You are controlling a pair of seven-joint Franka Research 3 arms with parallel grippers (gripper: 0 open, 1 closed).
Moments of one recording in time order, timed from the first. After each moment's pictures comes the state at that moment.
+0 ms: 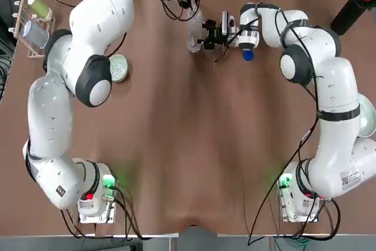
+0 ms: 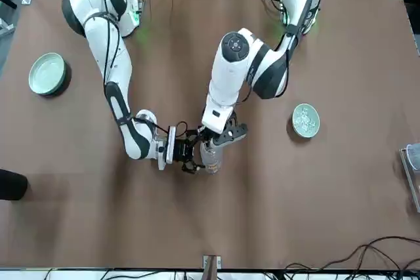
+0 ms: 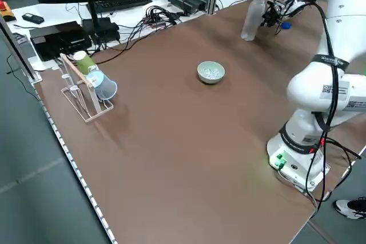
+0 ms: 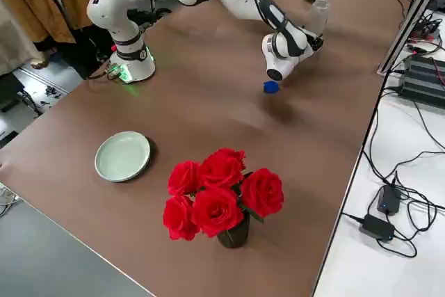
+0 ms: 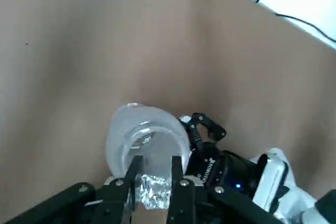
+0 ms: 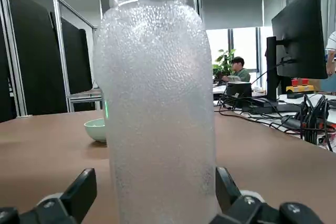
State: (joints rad) left arm -0.71 0.66 0.00 -1.20 0.00 2.16 -1.10; right arm 0.35 1.01 0.07 -1.49 1.96 1.89 -2.54
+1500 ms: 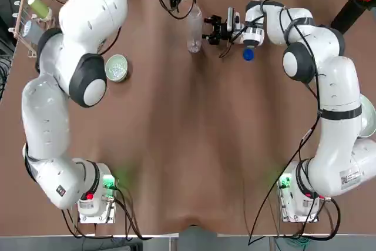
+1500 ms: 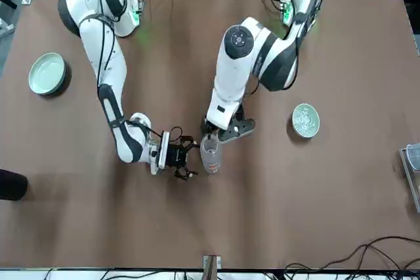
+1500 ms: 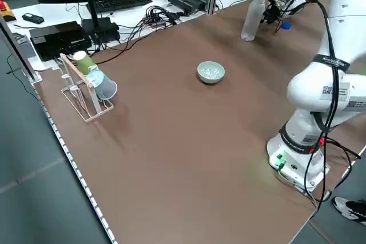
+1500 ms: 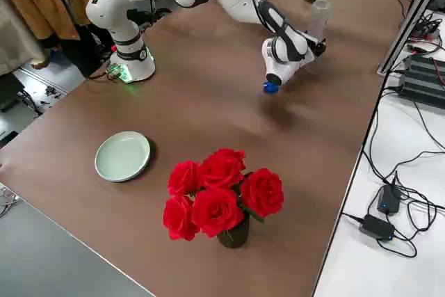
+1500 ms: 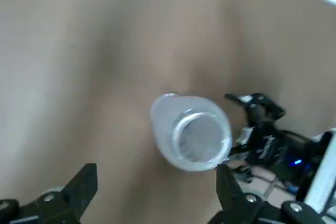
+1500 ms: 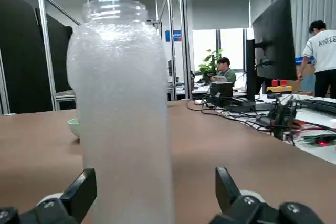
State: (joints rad) left arm -0.69 0.58 0.01 -1.19 0.00 1.94 -0.99; right arm 0.30 1.01 0.06 -1.49 1.96 1.89 -2.54
